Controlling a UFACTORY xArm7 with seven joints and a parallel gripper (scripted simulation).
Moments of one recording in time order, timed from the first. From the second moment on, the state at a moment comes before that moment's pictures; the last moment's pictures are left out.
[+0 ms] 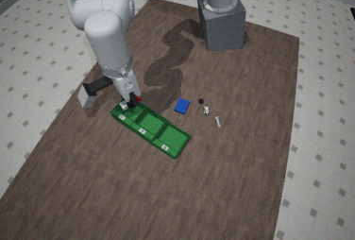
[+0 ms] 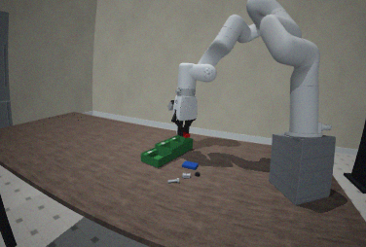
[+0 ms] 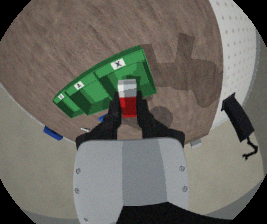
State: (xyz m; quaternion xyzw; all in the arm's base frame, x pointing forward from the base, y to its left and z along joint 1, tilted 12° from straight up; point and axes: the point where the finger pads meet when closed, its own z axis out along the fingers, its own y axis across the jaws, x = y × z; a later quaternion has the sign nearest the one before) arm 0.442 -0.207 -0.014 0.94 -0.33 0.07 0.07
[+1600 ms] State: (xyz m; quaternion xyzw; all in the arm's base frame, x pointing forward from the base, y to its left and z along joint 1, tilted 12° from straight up) arm 0.448 -0.213 -0.014 0.58 -0.81 0.10 0.02
